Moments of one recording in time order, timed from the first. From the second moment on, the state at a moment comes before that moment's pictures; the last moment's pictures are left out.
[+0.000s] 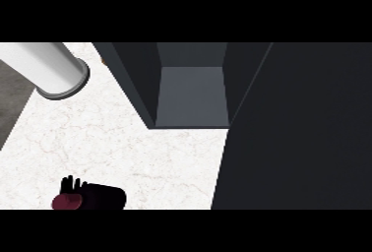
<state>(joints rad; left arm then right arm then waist) 0.34 0.02 0.01 -1.25 0.43 0.13 -0.55 -0.64 -0.26 0.05 -2.49 -0.07 -0.20 1.05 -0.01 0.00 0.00</state>
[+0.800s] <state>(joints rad) 0.21 0.05 -0.02 -1.13 0.33 0.12 -0.69 -0.61 -0.26 0.04 -2.49 -0.08 -0.20 1.03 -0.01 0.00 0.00</state>
